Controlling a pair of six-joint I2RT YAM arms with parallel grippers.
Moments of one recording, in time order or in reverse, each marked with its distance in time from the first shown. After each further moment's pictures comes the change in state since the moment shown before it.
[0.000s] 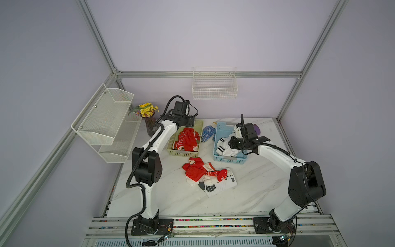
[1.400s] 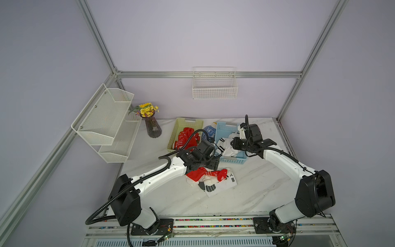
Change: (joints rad) left arm -0.554 -0.494 -0.712 0.066 -0.055 -0.378; right arm 0.000 -0.116 -0.055 -0.016 0.031 0.014
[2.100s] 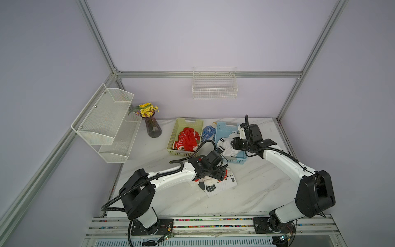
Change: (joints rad) left arm -0.084 0.121 -0.080 0.141 0.079 -0.093; right arm 0.000 -0.001 0.000 0.000 0.005 0.000
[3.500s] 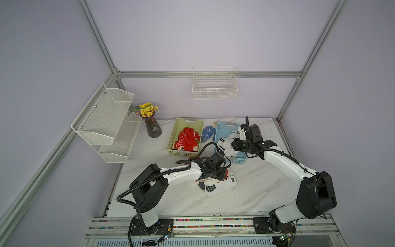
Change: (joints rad) left arm -0.002 0.118 0.000 0.115 0.086 -0.052; right arm 0.000 -0.027 -0.034 -0.001 -0.001 0.000
